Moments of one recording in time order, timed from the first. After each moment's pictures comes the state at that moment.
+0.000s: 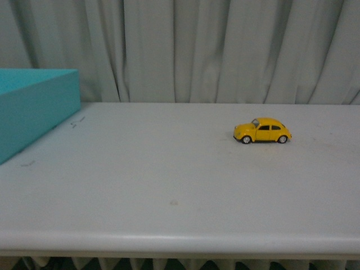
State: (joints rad) left arm 0.00 0.01 0.01 -0.01 0.00 0.00; right arm 0.00 0.00 0.01 0.00 0.00 -0.01
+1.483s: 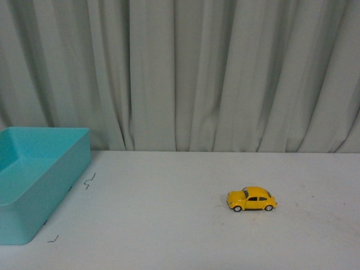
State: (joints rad) left arm 0.00 0.01 0.01 0.00 0.00 0.00; right arm 0.00 0.00 0.01 0.00 0.00 -0.01
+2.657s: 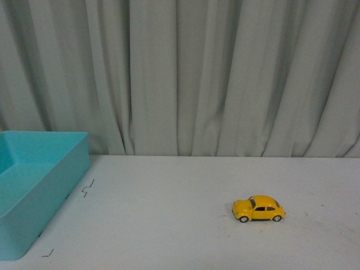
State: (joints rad) left arm 0.00 0.01 0.01 0.00 0.00 0.00; right arm 0.00 0.00 0.01 0.00 0.00 -0.01
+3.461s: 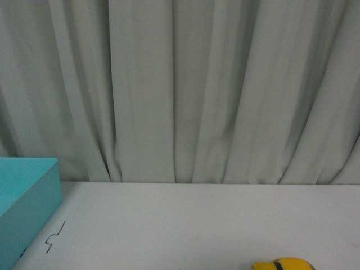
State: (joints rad) left arm 0.00 0.01 0.01 0.00 0.00 0.00; right arm 0.00 0.00 0.01 0.00 0.00 -0.01
